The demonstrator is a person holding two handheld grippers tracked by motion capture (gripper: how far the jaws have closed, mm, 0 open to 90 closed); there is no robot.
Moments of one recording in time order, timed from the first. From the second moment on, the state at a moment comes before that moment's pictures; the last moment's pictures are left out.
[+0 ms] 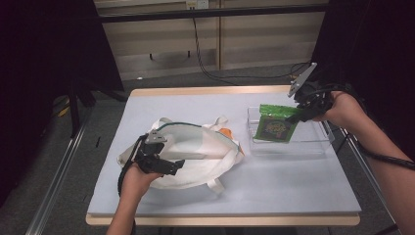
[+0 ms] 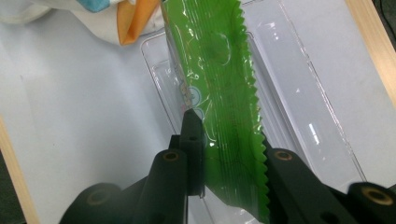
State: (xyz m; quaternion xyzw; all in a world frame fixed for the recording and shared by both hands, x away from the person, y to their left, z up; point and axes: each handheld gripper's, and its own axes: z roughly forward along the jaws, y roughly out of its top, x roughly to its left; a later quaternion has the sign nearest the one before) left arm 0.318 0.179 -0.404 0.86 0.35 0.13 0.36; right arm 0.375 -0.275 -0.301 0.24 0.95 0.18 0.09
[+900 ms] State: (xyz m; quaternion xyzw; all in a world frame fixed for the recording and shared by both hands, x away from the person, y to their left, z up) left arm 0.318 0.178 -0.405 0.86 0.34 0.13 0.36; right arm 0.377 -0.268 -0.317 0.23 0.95 0.18 0.08
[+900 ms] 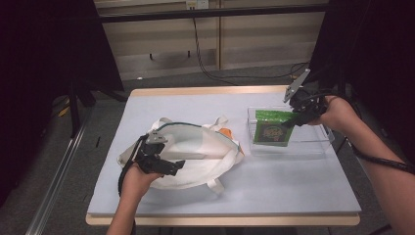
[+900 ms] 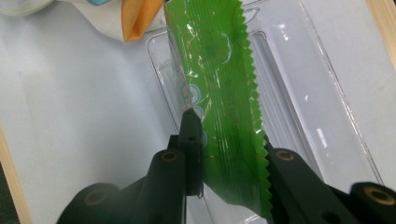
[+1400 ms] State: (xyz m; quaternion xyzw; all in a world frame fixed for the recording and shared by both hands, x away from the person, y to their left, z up) left arm 0.318 0.178 -0.406 0.86 0.34 0.13 0.36; right arm 0.376 -0.268 -0.326 0.23 0.95 0.18 0.07
